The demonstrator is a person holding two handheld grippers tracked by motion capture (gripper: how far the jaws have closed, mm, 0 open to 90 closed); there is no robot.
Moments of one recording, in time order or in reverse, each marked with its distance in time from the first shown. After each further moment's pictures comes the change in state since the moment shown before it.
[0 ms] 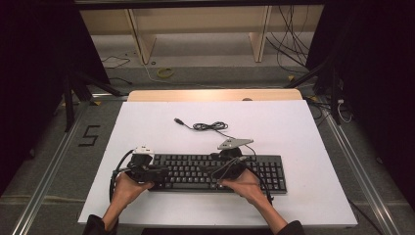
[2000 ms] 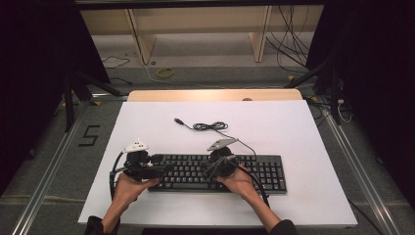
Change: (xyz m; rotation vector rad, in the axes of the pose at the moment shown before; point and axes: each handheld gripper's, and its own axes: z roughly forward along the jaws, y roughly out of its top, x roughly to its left) left arm -0.008 0.008 -0.015 -0.200 -0.059 -0.041; right arm -0.003 0.000 0.032 0.138 -0.058 -0.057
